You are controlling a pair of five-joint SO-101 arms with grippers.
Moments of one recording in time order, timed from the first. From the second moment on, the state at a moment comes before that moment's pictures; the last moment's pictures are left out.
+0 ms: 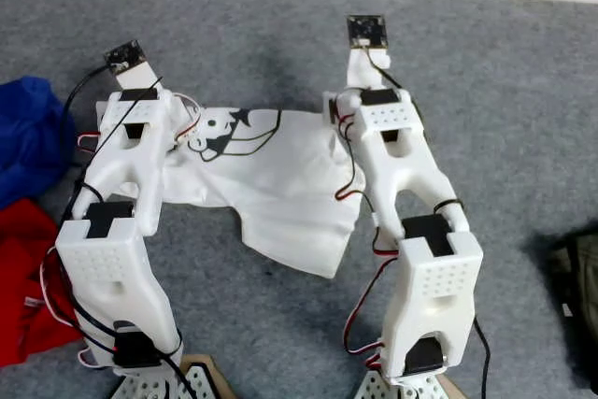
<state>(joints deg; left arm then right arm) -10.5 28.4 -0.7 53.4 28.4 -13.5 24.8 -6.2 45.7 -4.5</state>
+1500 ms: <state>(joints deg) -10.4 28.4 -0.7 53.4 28.5 -12.7 33.1 -16.9 48.5 -2.0</state>
